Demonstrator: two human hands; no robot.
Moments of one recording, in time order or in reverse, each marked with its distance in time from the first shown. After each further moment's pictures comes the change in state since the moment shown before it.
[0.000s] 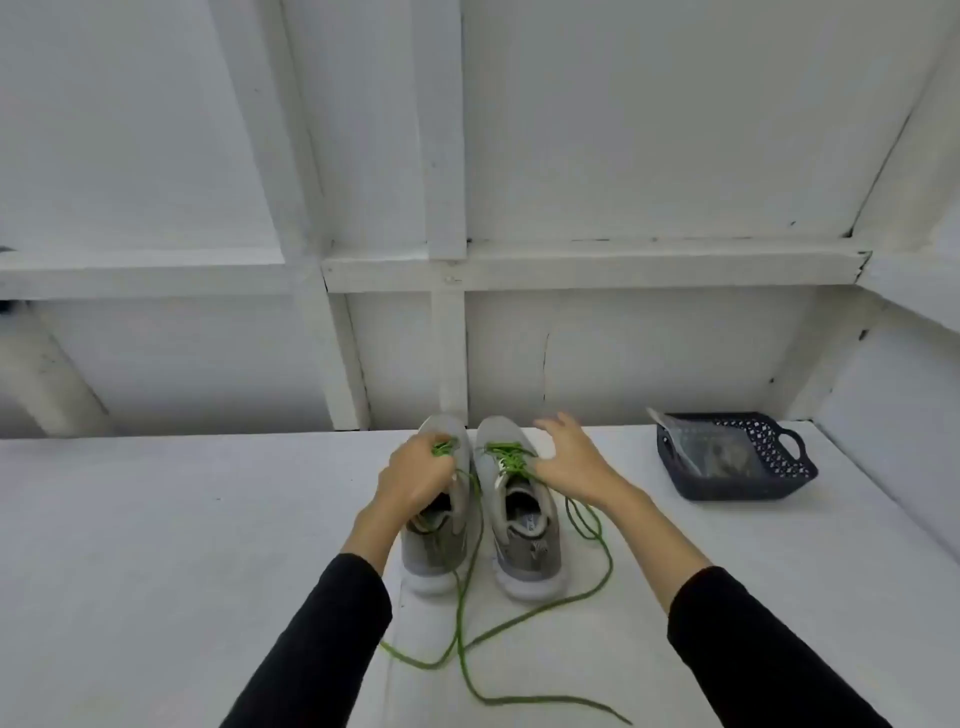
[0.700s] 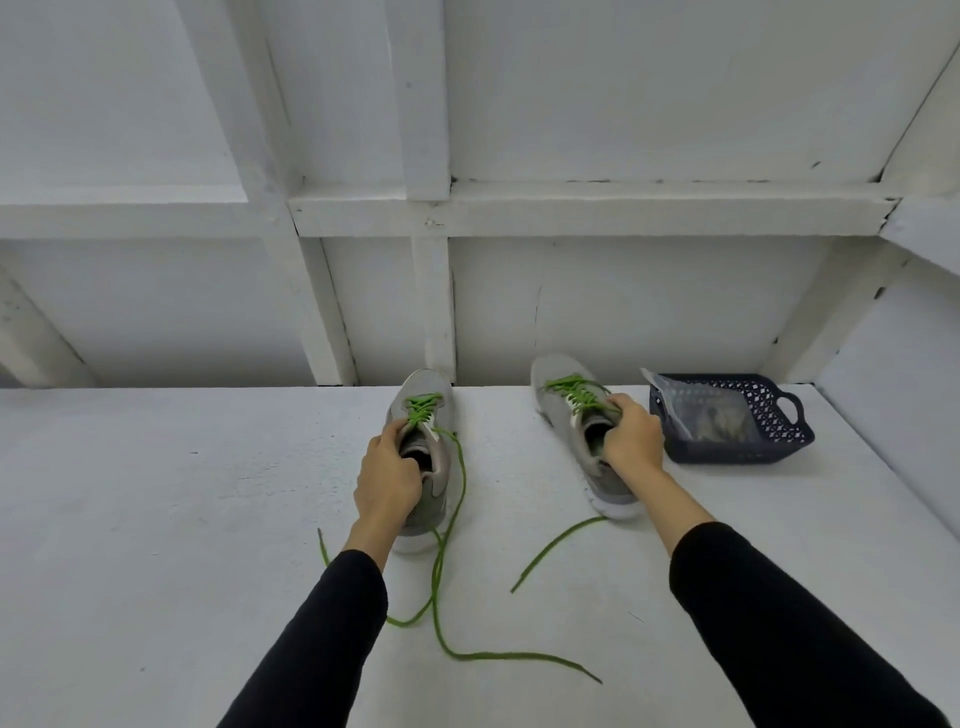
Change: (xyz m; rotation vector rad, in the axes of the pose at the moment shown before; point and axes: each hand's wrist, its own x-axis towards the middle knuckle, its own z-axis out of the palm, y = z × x) left_hand -0.003 -0.046 0.056 -0.039 0.275 -0.170; right_hand 0.011 0.088 -0.017 -0.066 0.481 0.262
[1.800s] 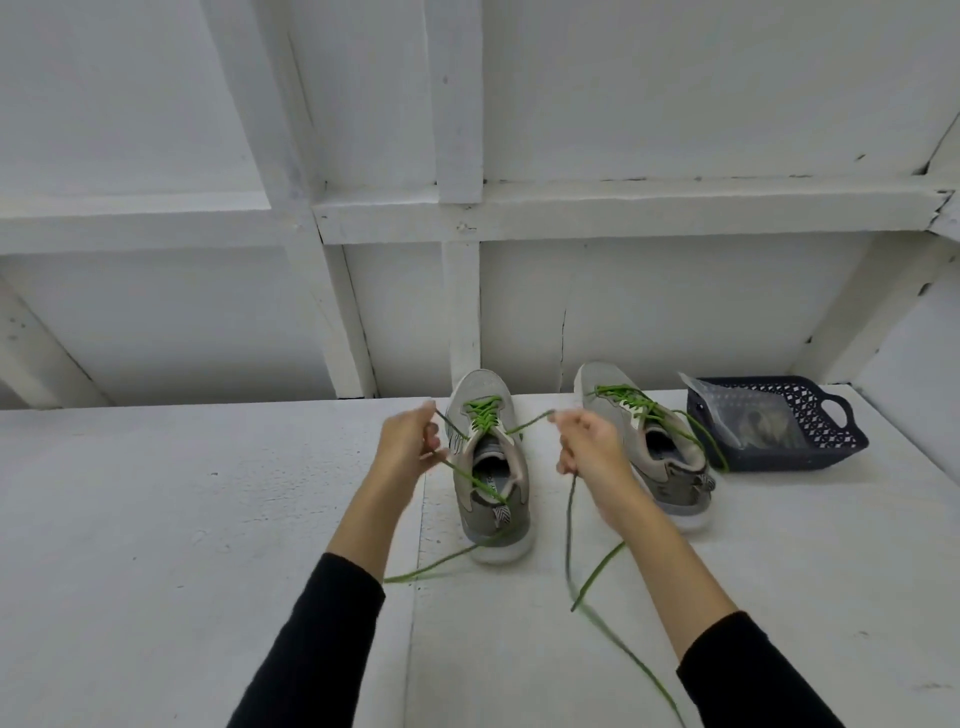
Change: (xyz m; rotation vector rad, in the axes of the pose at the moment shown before) left_hand 0.040 0.033 -0.045 -0.813 -0.177 -0.294; right_hand -0.052 -0.071 0.043 0.805 -0.322 0.052
